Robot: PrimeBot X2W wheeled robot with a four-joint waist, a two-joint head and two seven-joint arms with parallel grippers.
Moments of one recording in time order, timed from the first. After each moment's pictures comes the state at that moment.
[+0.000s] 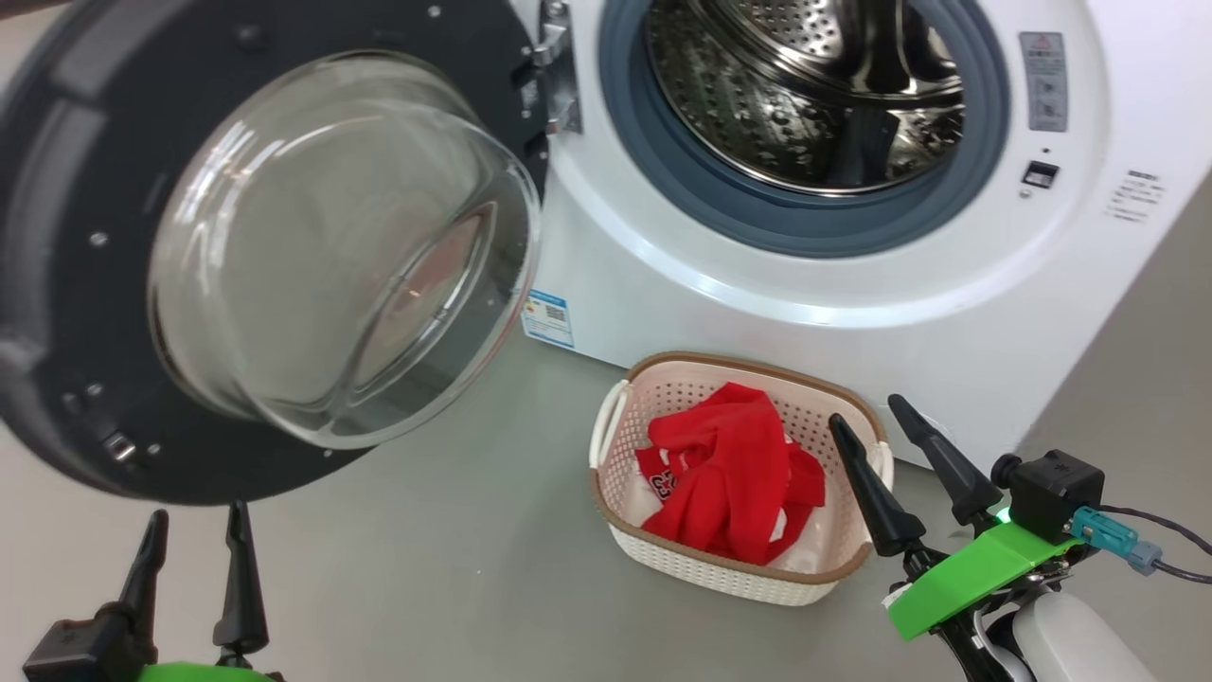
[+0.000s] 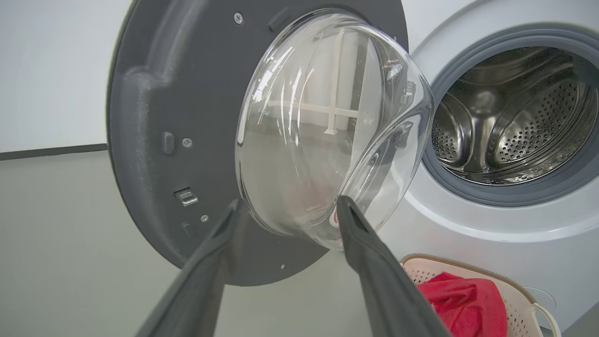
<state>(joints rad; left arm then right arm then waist) 0.00 0.29 -0.19 0.07 -0.49 0.16 -0.25 -0.24 -0.26 0.29 0.27 0.50 0.13 -0.26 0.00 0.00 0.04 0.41</state>
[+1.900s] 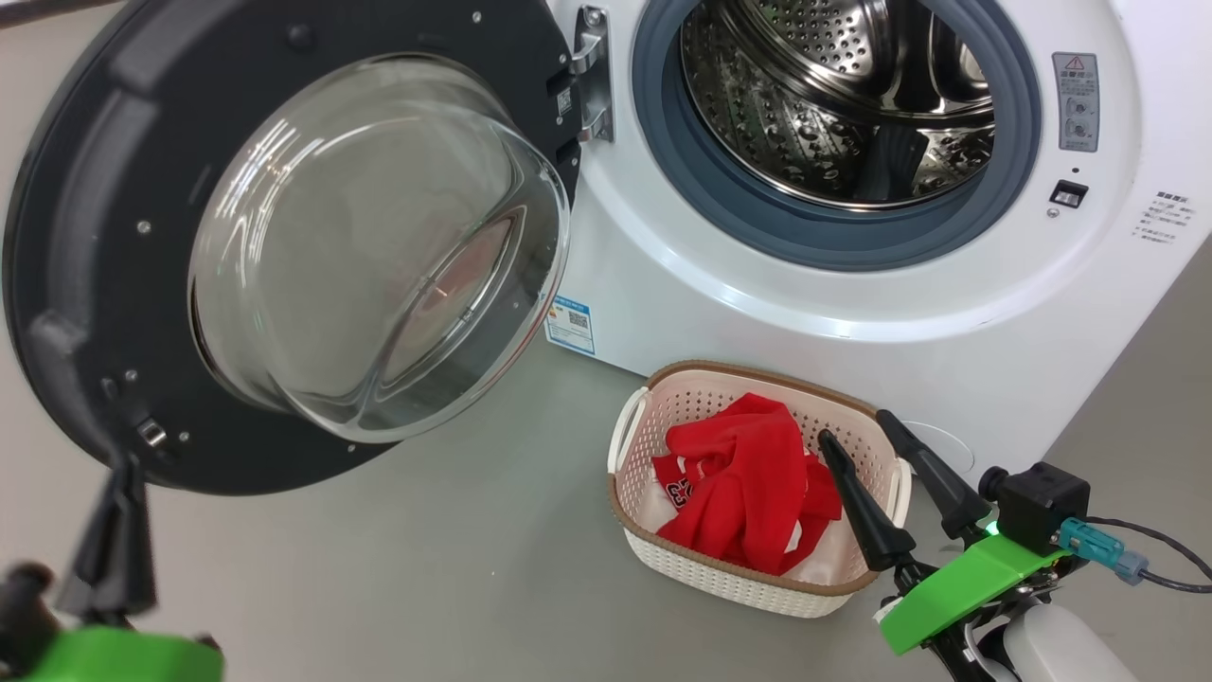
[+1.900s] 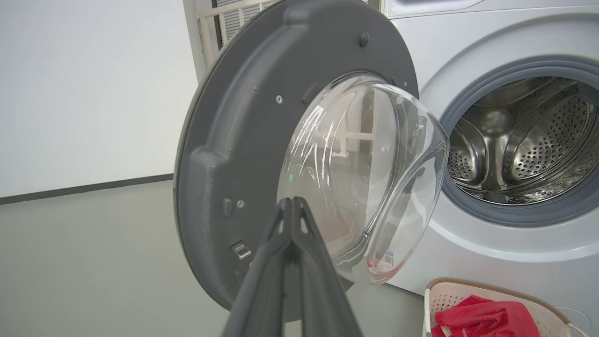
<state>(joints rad) 0.00 0.40 -0.16 -0.06 -0.50 0.17 -0.19 -0.22 -0.25 0.31 0.28 0.51 0.13 -0.26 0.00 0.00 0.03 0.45</state>
